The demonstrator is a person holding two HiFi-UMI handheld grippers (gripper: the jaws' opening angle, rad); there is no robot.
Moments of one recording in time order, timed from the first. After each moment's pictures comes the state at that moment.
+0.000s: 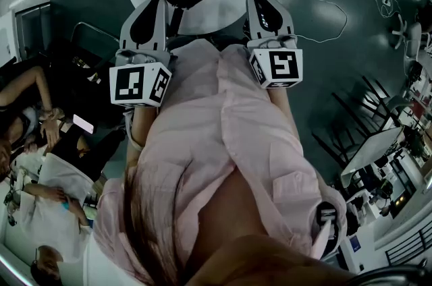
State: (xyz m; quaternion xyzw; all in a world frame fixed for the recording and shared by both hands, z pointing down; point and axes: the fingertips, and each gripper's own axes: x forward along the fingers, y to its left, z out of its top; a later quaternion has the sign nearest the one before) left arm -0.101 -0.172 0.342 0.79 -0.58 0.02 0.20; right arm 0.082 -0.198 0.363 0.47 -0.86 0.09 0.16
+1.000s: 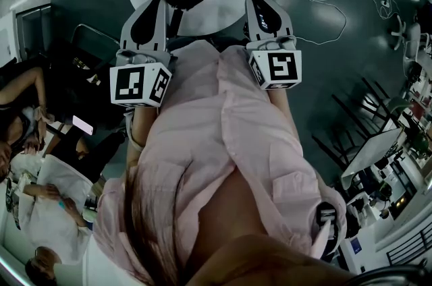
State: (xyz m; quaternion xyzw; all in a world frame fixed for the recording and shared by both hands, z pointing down) left arm -0.097 -0.169 0.342 0.79 -0.57 0.02 0.19; right arm 0.083 -0.192 0.361 0.46 -0.87 0.08 0.16
